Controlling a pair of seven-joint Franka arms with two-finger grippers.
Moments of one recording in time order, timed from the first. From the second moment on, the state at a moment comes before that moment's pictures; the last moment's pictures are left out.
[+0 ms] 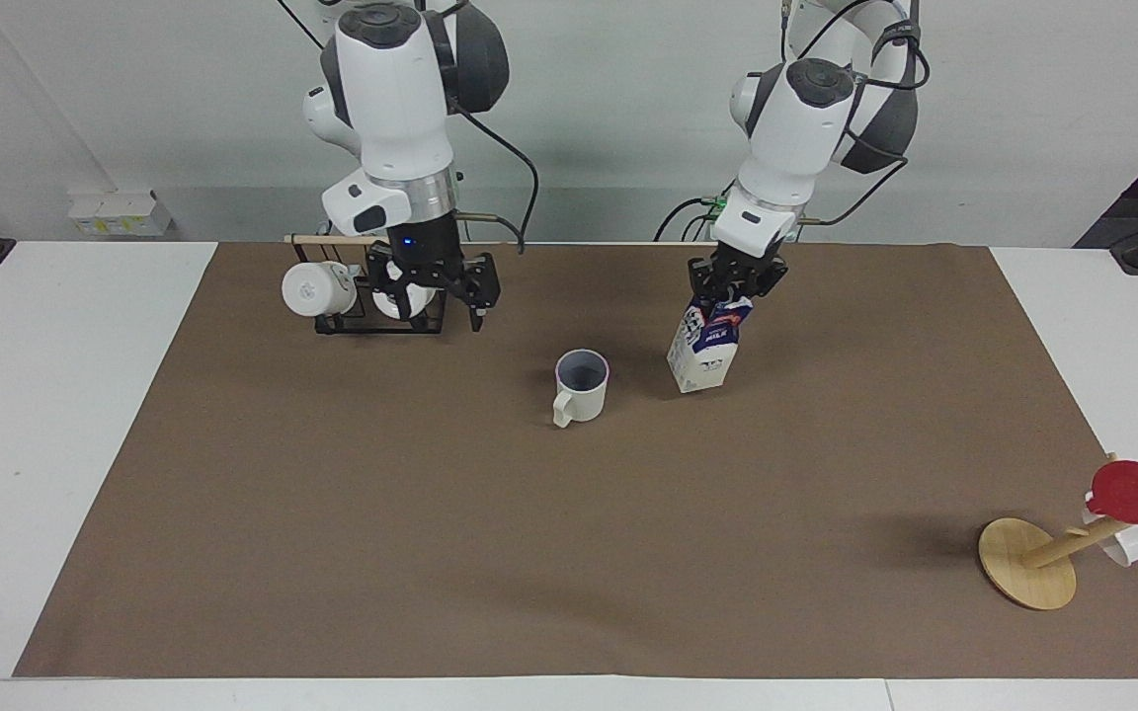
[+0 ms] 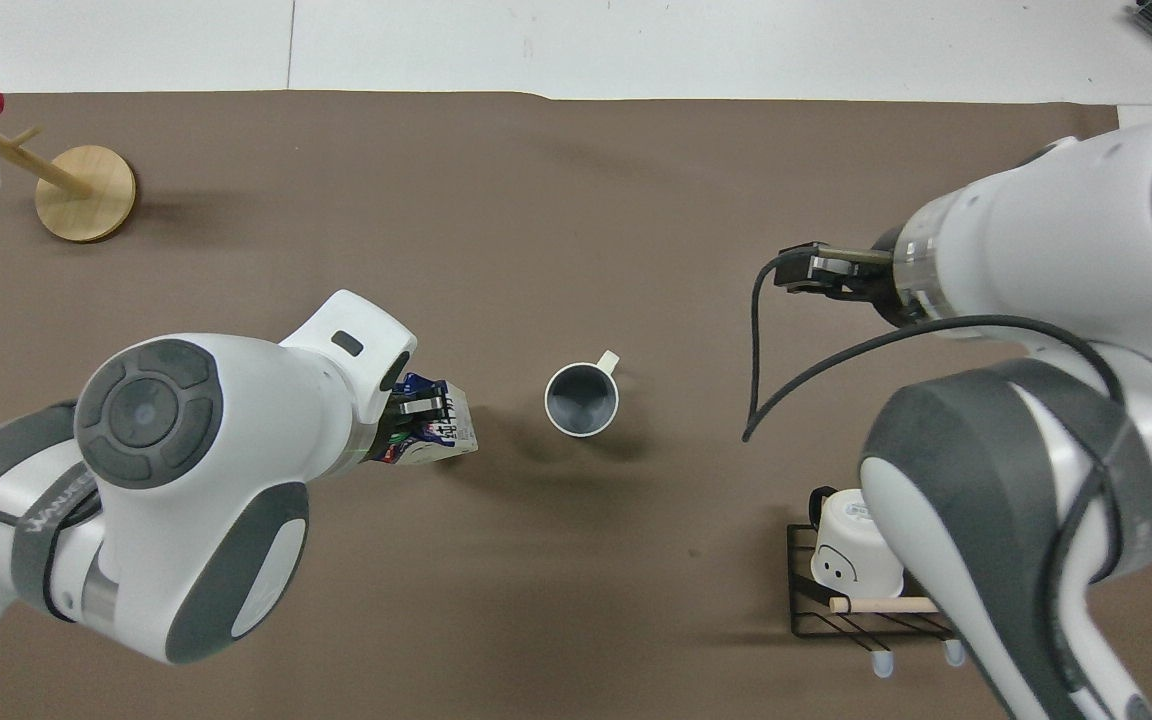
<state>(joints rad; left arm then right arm) -0.48 -0.09 -0.03 -2.07 -0.09 2.09 -0.58 0.41 0.04 -0.15 -1.66 -0.04 1.86 0.45</state>
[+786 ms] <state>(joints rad) -0.49 -0.02 -0.03 -2.07 -0.09 2.15 -0.59 0.17 -0.01 -0.15 -1.66 -0.04 1.76 0.13</state>
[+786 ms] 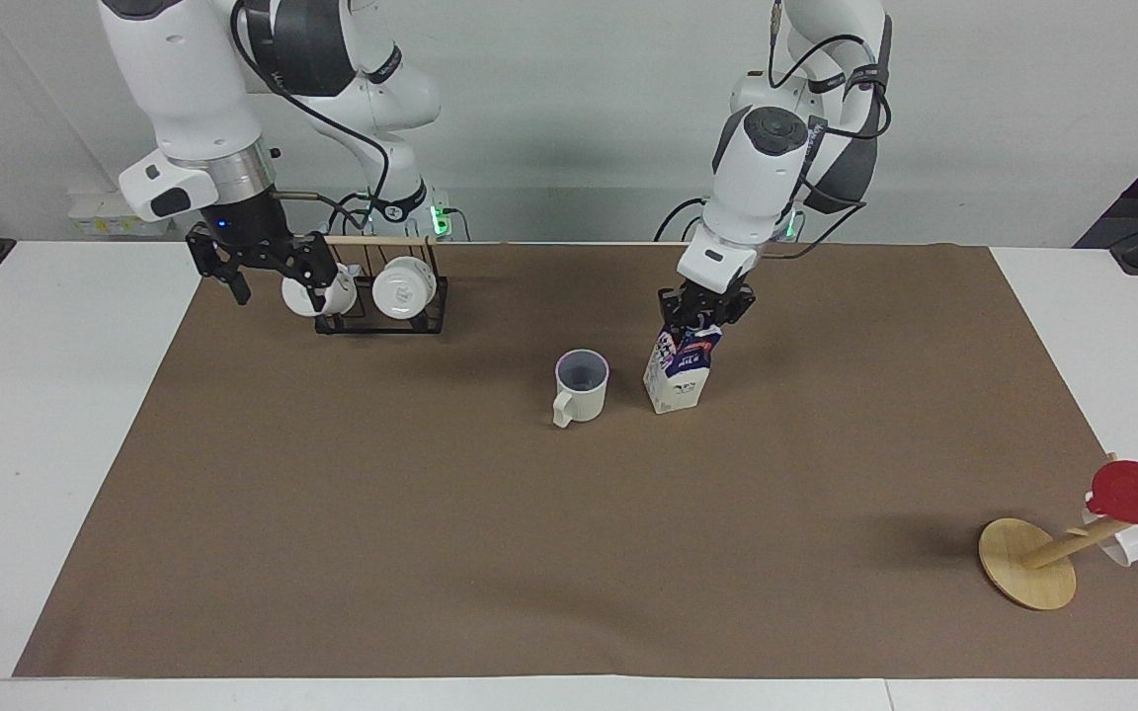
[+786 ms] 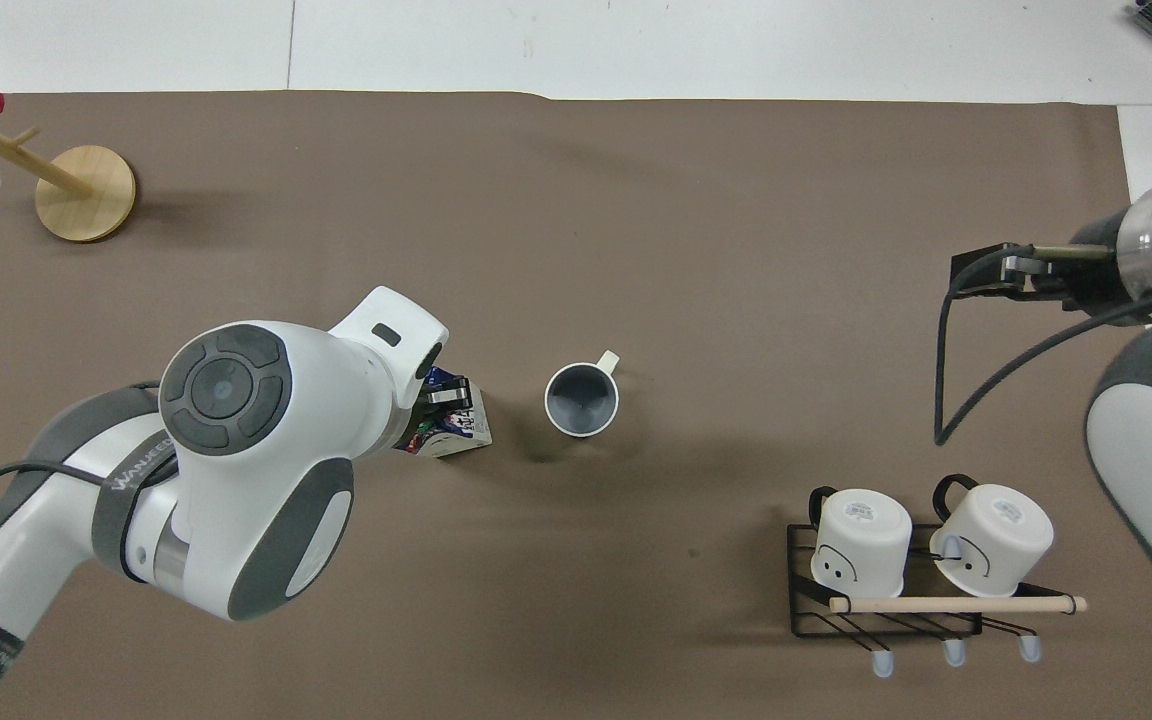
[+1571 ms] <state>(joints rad) -0.46 -0.05 0.00 -1.87 -0.09 1.90 -0.51 0.07 -0.06 -0.15 -1.55 0.02 1.56 0.07</state>
